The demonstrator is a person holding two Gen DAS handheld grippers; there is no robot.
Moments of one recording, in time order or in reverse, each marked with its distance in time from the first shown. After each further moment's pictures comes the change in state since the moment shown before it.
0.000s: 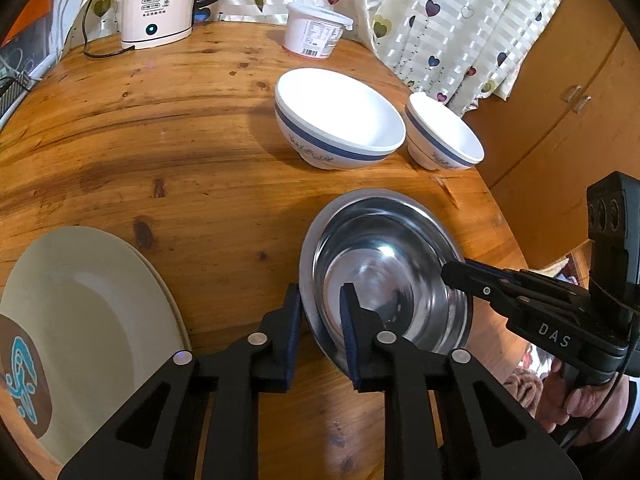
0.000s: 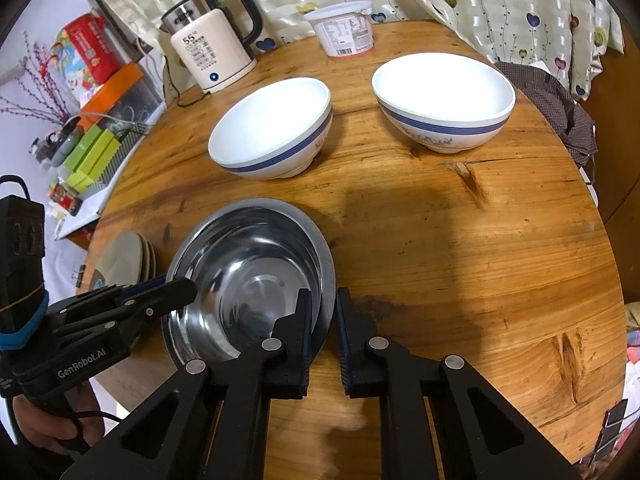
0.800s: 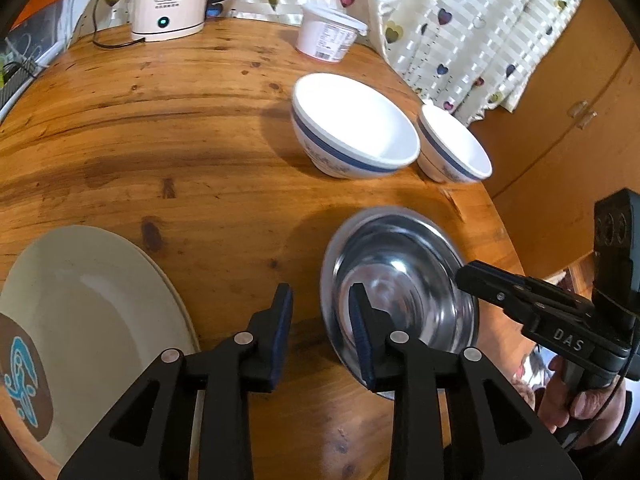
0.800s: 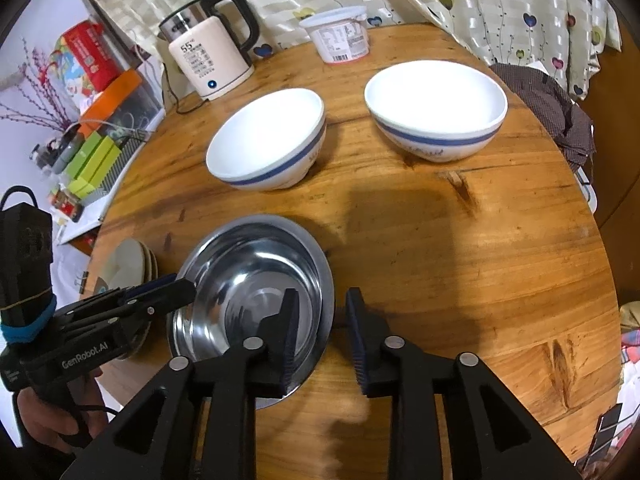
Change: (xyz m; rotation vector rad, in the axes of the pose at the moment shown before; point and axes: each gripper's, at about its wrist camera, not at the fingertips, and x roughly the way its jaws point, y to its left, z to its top) left arm 0.001 0.011 0.007 -0.050 -0.006 -0.005; right arm -0.007 -0.005 0.006 0.011 -0.014 0.009
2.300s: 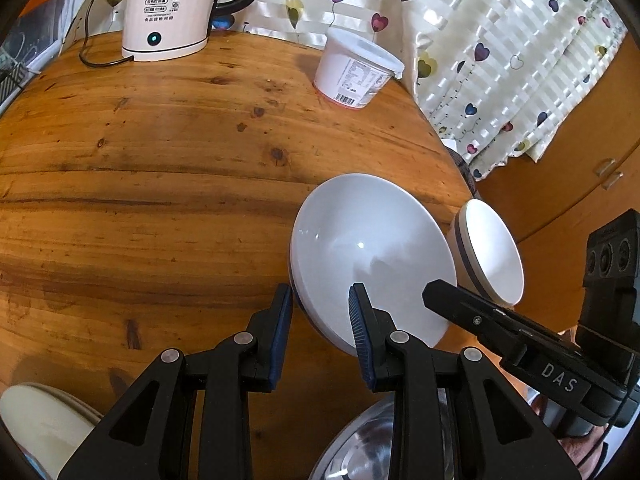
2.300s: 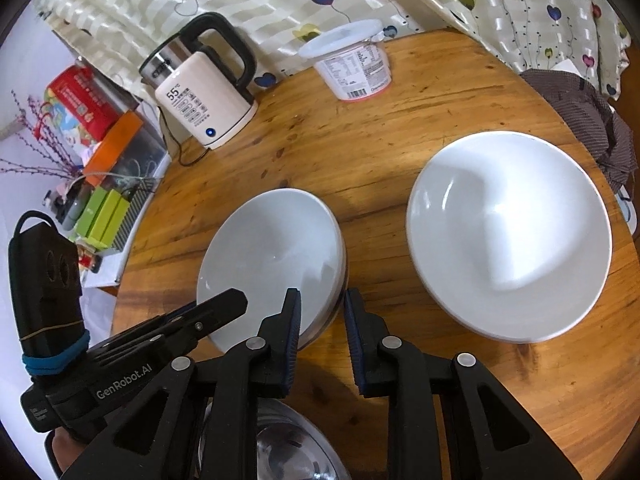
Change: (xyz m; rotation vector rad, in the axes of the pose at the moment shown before) left arm 0.047 0.000 0.096 -0.101 -0.044 0.014; right arm 0.055 -0.009 0.105 0.063 -0.028 0.121
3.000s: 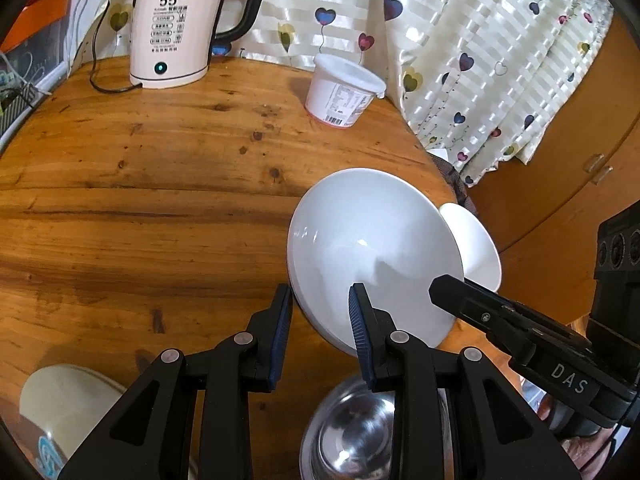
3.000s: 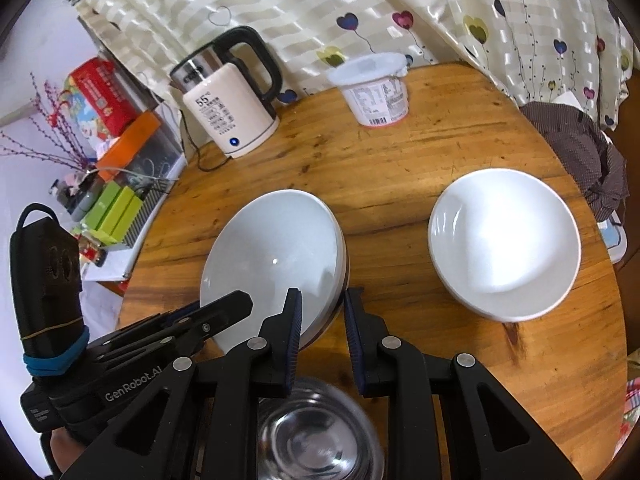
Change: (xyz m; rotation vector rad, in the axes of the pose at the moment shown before) left arm -0.041 -0.007 -0.009 0.038 -0.061 0.003; right arm -0.037 0.030 -0.008 -0.063 -0.061 -0.009
